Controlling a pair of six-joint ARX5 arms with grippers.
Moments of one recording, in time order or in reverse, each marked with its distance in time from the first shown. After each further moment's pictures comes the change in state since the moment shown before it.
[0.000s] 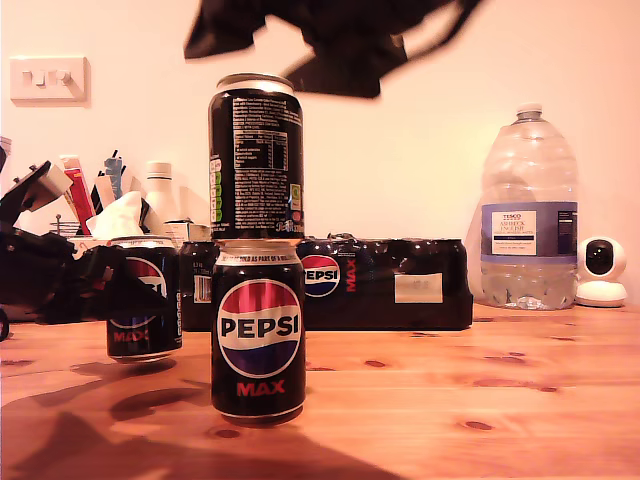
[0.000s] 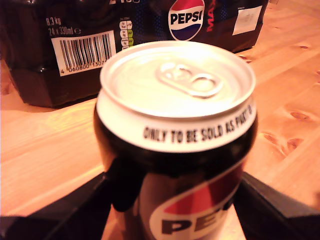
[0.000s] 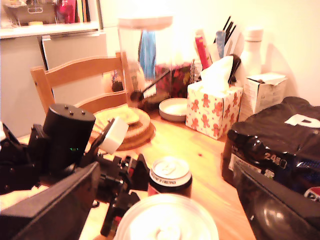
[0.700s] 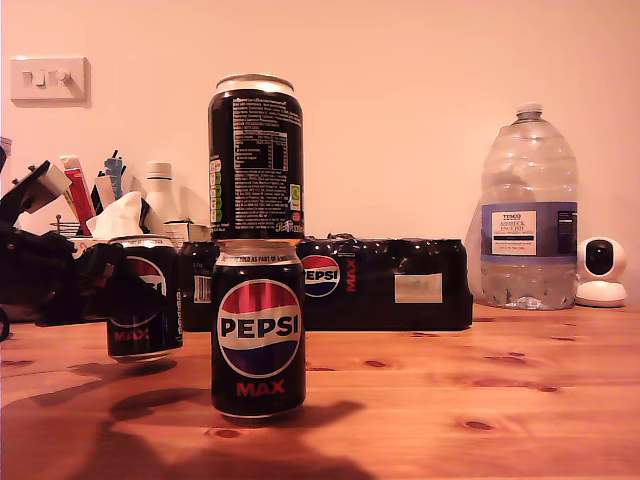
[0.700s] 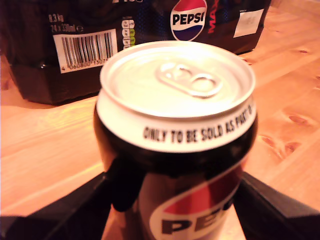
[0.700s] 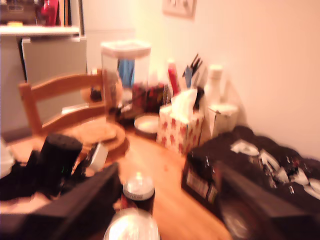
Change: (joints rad) left arm 0.000 0.000 0.000 0.000 0.007 -0.034; right arm 0.000 -0.364 0.158 -0.542 0.080 -0.077
